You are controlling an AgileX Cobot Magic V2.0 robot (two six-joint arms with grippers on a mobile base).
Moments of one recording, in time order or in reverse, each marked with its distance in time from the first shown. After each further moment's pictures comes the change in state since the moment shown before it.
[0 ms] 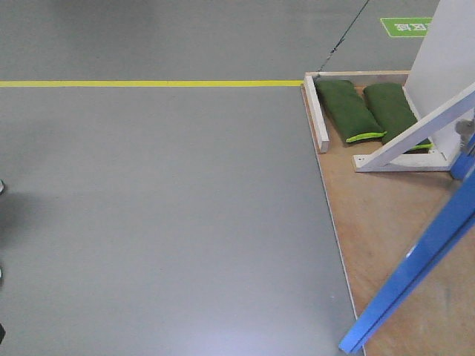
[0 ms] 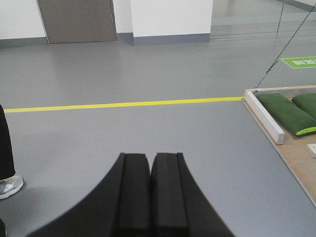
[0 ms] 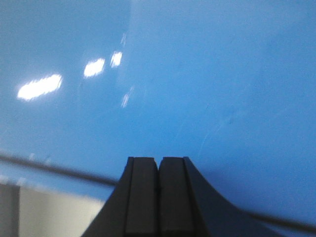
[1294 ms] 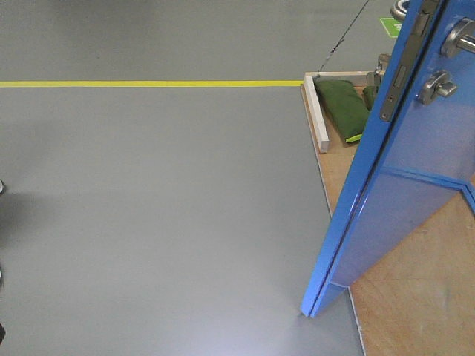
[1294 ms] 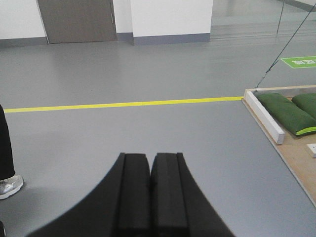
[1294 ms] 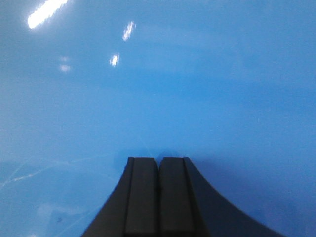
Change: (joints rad) left arm 0.000 0.000 0.000 0.000 0.000 0.000; right arm 0.616 0.390 -0.142 -0.118 -0.628 -0.008
